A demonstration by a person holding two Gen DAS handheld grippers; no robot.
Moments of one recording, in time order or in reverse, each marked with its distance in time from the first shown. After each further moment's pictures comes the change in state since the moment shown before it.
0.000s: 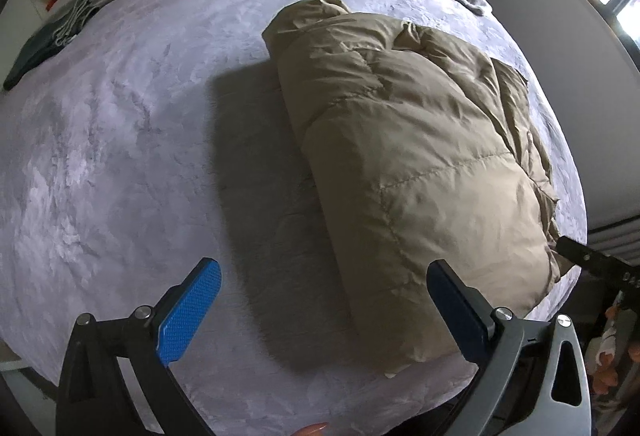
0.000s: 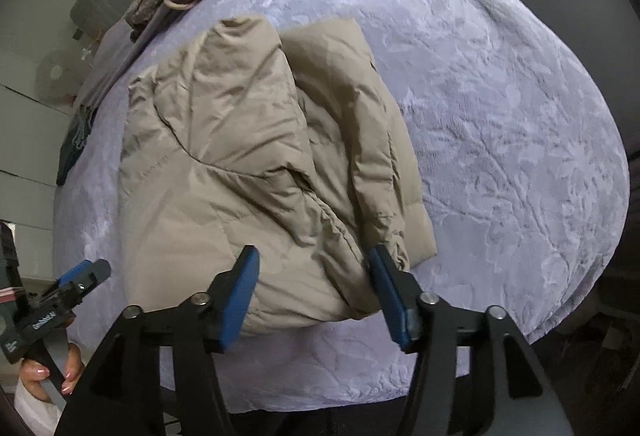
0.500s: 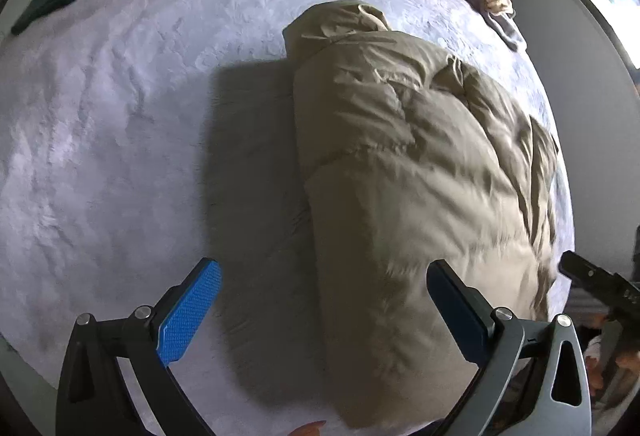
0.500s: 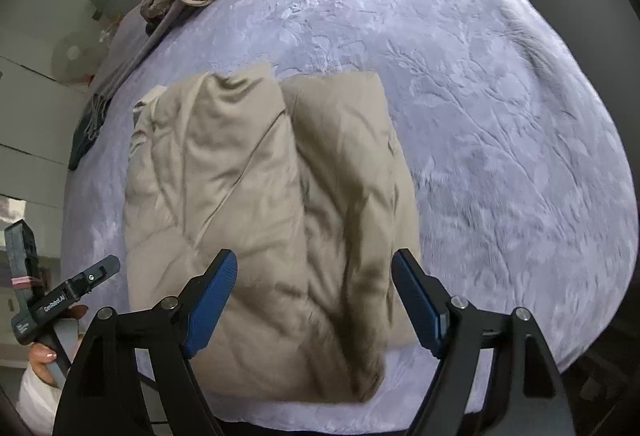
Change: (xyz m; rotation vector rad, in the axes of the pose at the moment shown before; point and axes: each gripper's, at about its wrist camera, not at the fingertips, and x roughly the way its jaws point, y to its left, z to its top) left arm 0.031 0.012 0.043 -0.199 0.042 -0.055; right arm 0.023 -0.013 0.084 -0.082 0.075 0.074
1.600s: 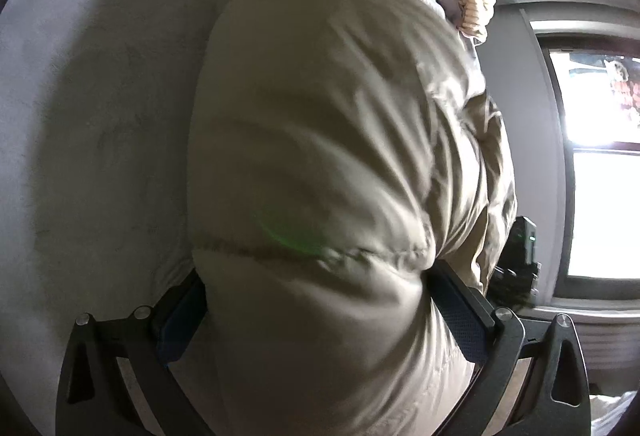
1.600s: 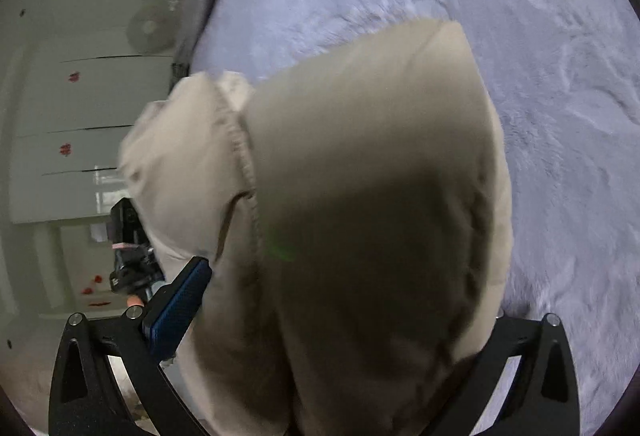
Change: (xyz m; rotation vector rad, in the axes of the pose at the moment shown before) left arm 0.119 0.009 0.056 -0.219 0.183 -0.529; right arm 0.150 -0.021 0.083 0.029 0.316 0.504
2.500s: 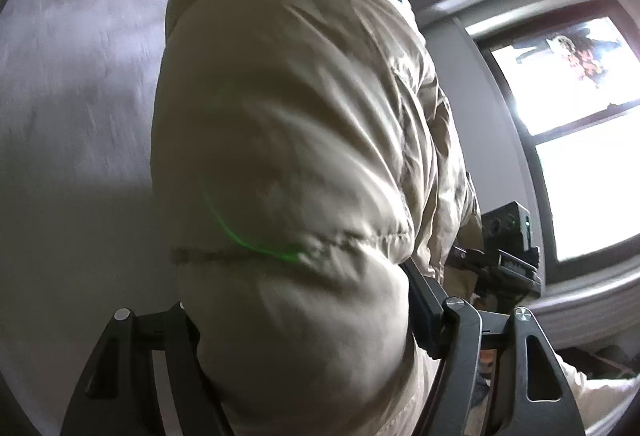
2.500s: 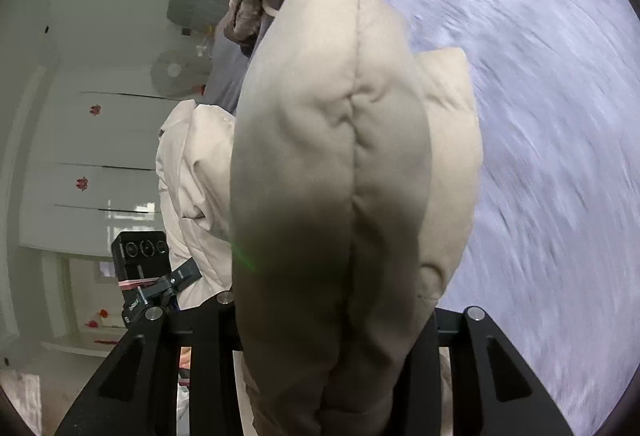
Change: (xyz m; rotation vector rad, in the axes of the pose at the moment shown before) left arm -0.071 -0.100 0.148 0.269 -0.173 -0.019; right arm 0.013 0.134 0.115 -0.044 -0.209 0.049
